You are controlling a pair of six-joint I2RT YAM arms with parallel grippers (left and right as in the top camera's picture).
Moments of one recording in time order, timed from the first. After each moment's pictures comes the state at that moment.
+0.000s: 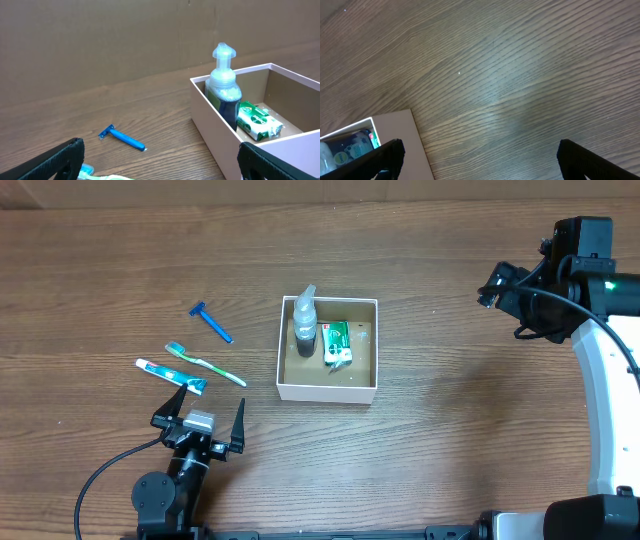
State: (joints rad) left arm 0.04 0.02 0.01 -0.05 0.27 0.13; right arm -0.10 1.55 1.56 -1.11 -0.07 0.39
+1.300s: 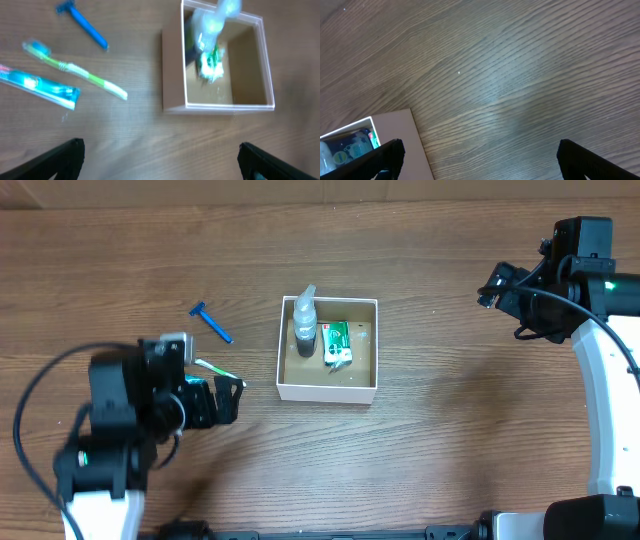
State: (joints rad) left arm 0.04 0.94 1.02 -1.02 0.33 -0.12; right arm -0.10 1.55 1.56 -1.11 -0.07 0.39
